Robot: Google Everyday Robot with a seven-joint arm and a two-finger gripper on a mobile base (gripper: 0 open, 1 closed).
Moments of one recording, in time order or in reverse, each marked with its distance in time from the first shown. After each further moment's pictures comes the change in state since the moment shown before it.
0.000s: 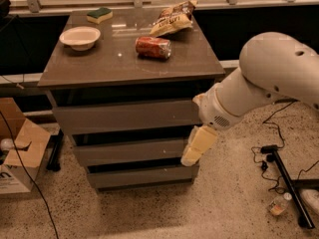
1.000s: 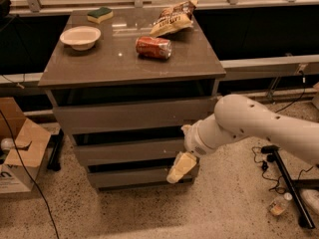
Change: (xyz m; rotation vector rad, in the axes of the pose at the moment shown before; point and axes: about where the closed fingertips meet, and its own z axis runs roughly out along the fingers) arm 0.043 -0.008 0.143 -0.042 -0.079 0.079
